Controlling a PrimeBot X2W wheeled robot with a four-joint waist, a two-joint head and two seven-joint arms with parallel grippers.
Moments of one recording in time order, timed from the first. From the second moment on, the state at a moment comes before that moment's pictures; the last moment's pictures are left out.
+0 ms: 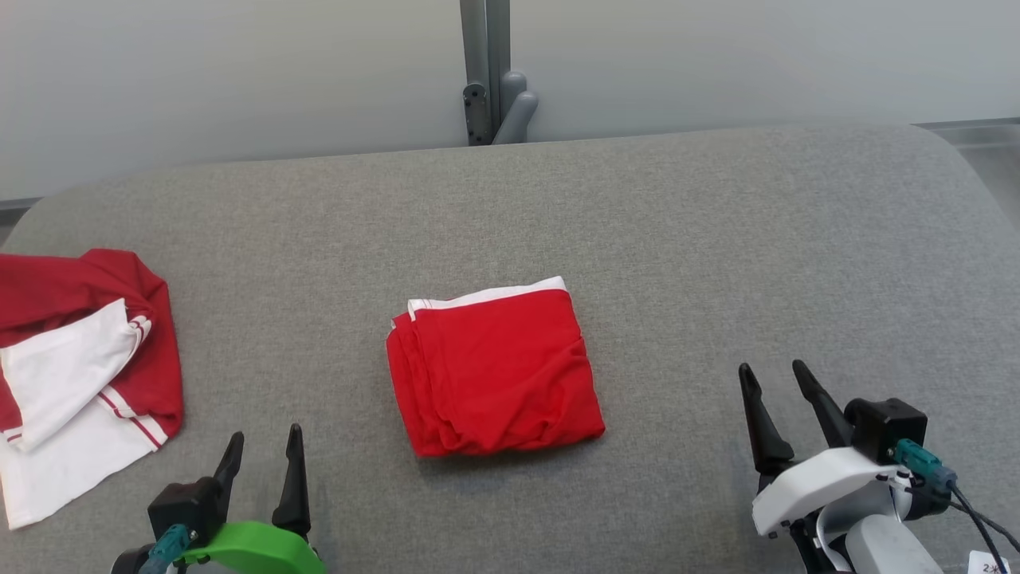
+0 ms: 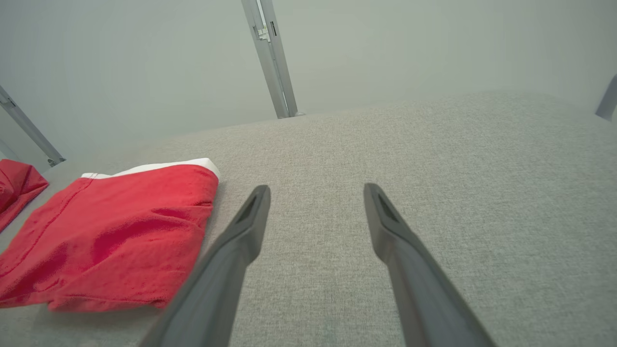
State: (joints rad) left arm -0.09 0.05 0.01 0.48 -0.22 -0.13 -0.26; right arm -0.16 -0.11 0.11 0.42 0.31 0.13 -0.26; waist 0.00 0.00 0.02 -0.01
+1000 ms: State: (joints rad) left arm 0.03 0.05 -0.03 0.40 -0.17 -0.12 -0.26; right arm -0.19 -0.06 0.23 0.51 0.30 0.13 -0.26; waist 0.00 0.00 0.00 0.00
